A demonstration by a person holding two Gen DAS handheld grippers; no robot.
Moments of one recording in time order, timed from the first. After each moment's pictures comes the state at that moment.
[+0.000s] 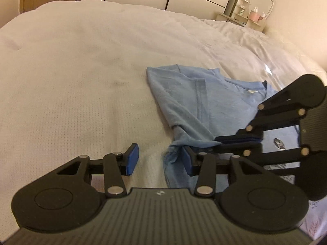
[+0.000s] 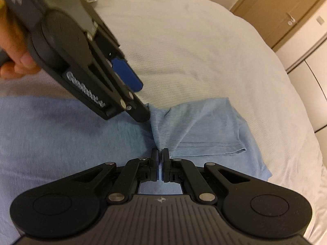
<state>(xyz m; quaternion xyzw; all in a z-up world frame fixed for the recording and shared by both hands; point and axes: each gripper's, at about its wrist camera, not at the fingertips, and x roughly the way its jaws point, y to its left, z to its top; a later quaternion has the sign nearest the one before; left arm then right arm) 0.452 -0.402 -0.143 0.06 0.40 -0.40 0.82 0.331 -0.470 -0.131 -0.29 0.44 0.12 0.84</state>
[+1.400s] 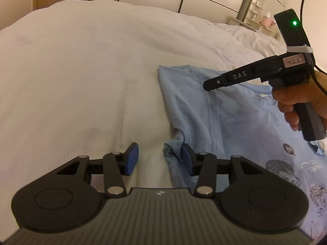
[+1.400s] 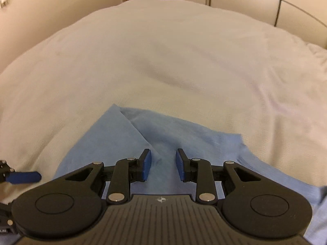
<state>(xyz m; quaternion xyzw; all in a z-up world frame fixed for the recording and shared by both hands) 0.443 -0.400 -0.157 0.06 0.39 -0.38 0.84 0.431 -0.619 -0.129 0.05 0.44 -0.03 0.89</state>
